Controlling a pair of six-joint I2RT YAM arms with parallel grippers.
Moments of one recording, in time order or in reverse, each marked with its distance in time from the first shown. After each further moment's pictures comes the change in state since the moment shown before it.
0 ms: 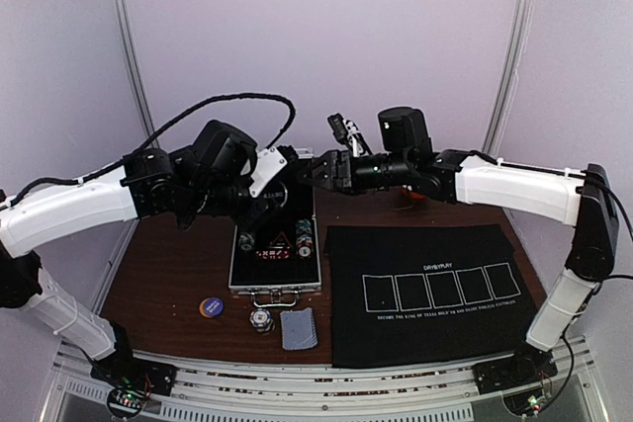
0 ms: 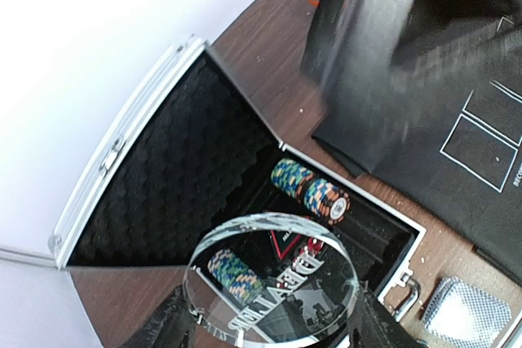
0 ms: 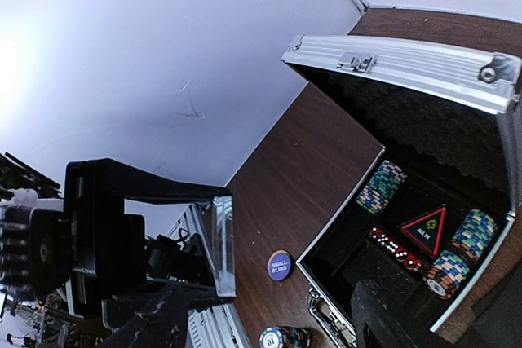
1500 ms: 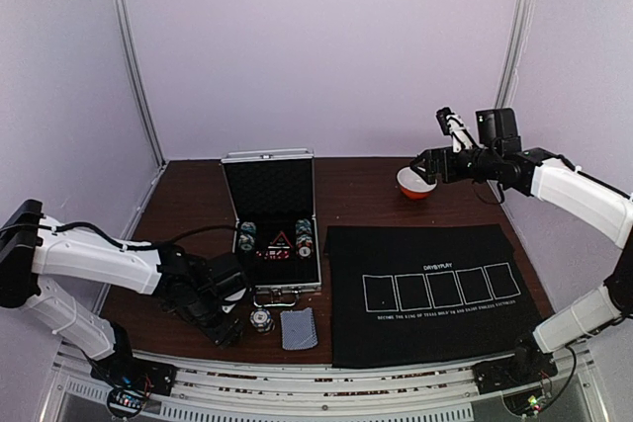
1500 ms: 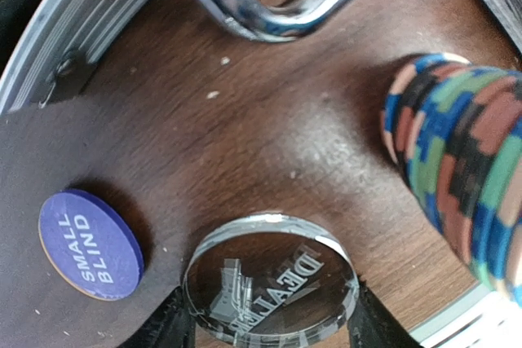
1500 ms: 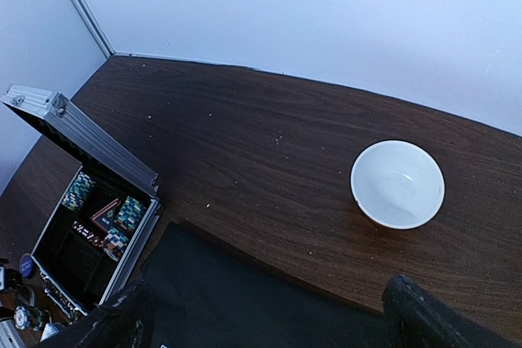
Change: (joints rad) left arm -0.061 0.006 -0.647 -0.037 0.325 -0.537; right arm -0.440 -0.322 -0.242 -0.266 0.307 -0.515
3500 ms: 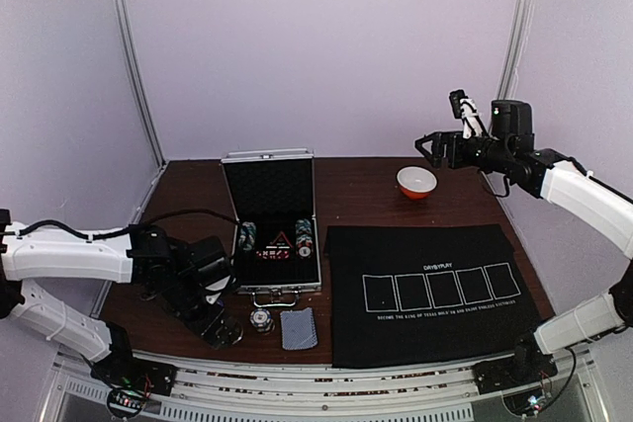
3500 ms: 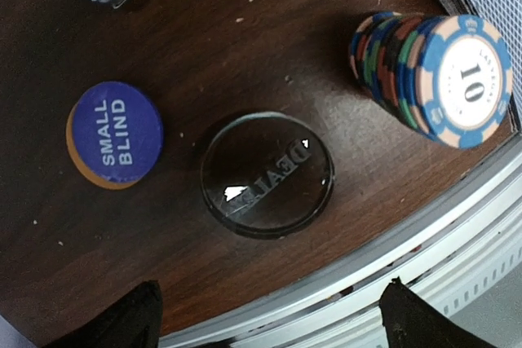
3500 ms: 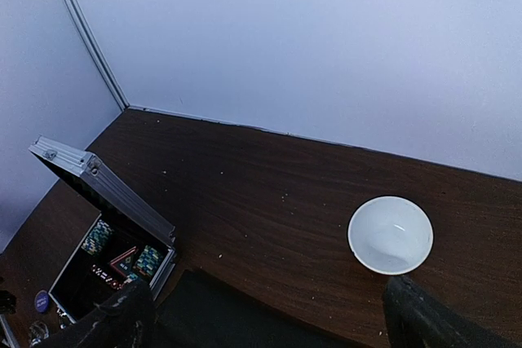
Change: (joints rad) left arm 0.012 -0.159 0.101 -0.290 0.071 -0.132; right arm -0.021 -0.063 -0.013 0.130 -0.021 0.043
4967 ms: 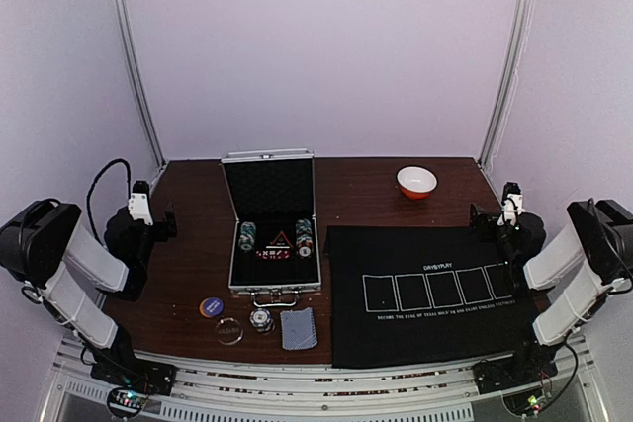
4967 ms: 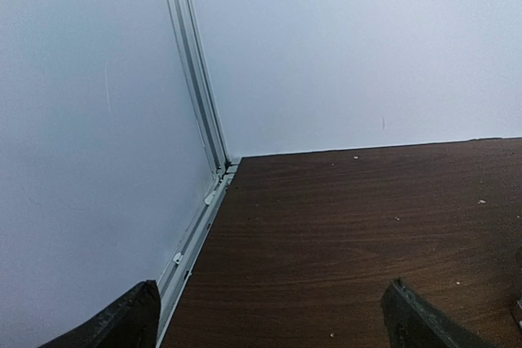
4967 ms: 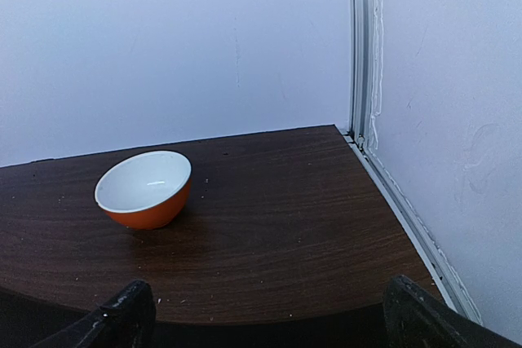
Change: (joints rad) left arm 0.961 0.316 -0.554 2.282 -0.242 0.636; right arm -0.303 0.261 -0.908 1.419 0.308 -0.019
